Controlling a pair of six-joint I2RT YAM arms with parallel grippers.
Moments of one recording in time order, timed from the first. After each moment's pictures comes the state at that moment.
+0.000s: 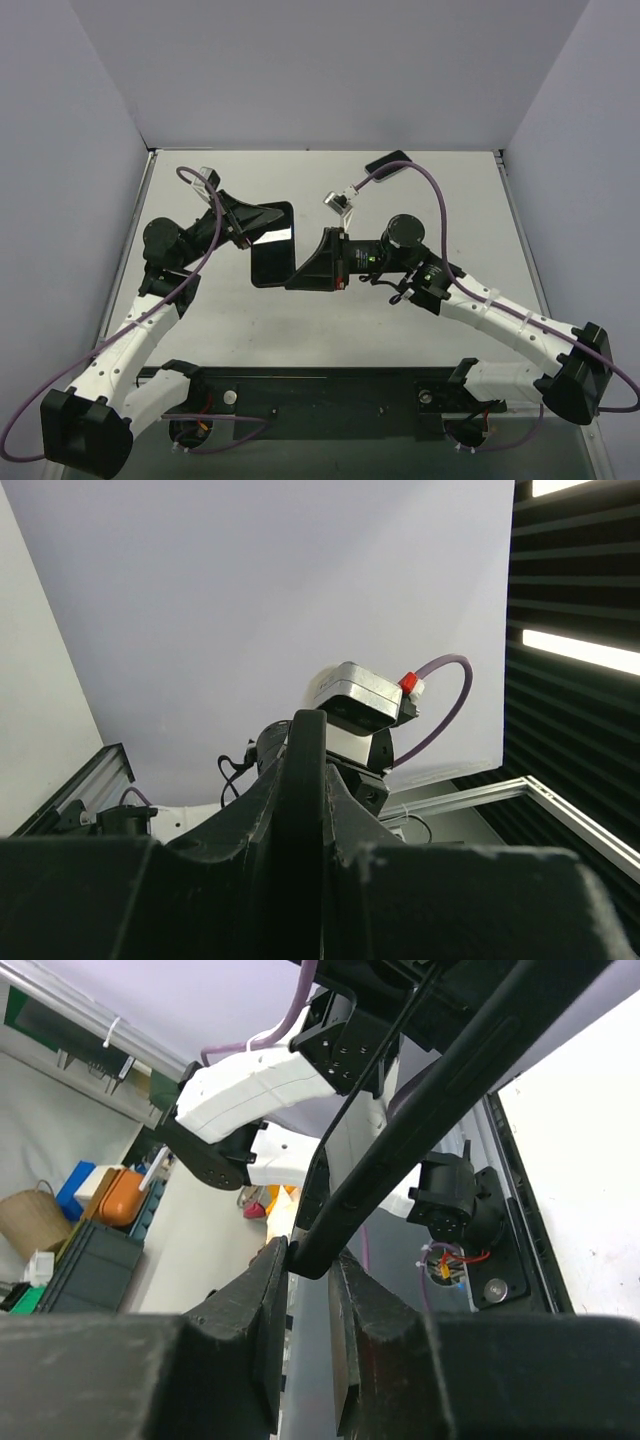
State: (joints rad) left arm -0.30 0.97 0.74 0.55 0.73 -1.73; right arm 0.88 1.18 0.94 0.33 -0.72 0.96
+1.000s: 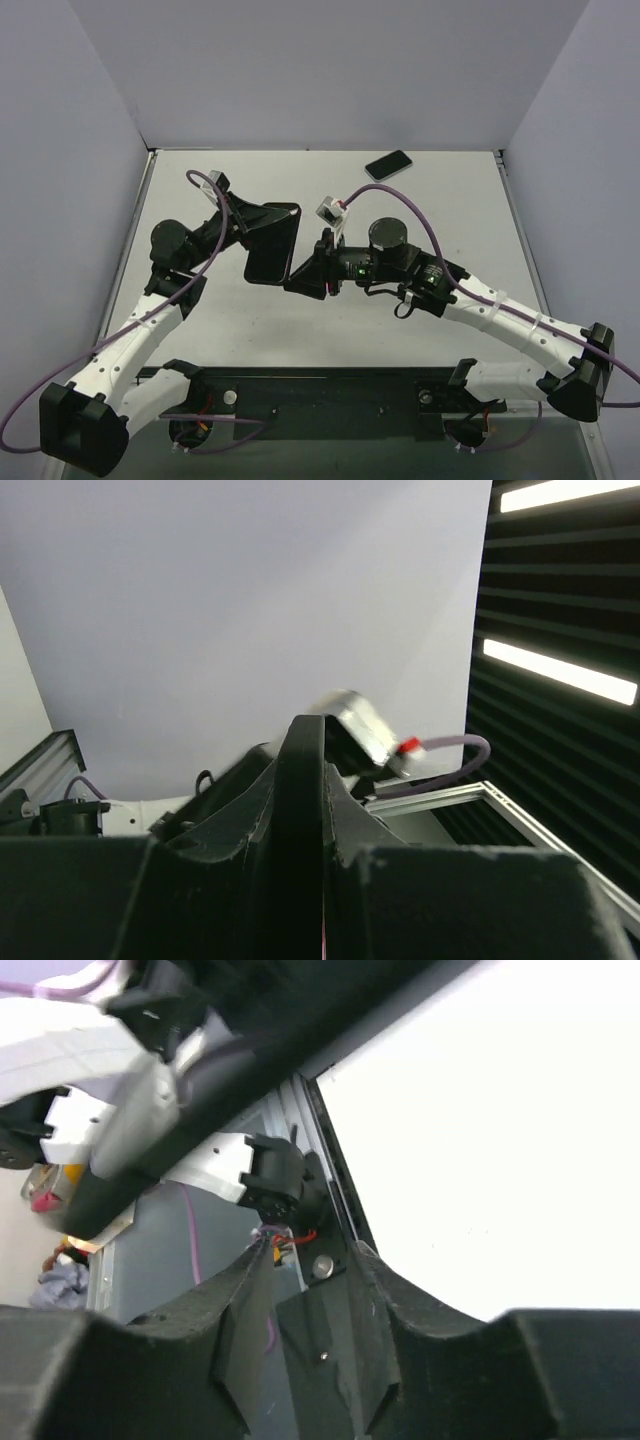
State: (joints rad) left arm -0.35 0.99 0.73 0.58 0.69 -1.86; right arm 0.98 1.20 1.11 -0.08 -0.45 0.43
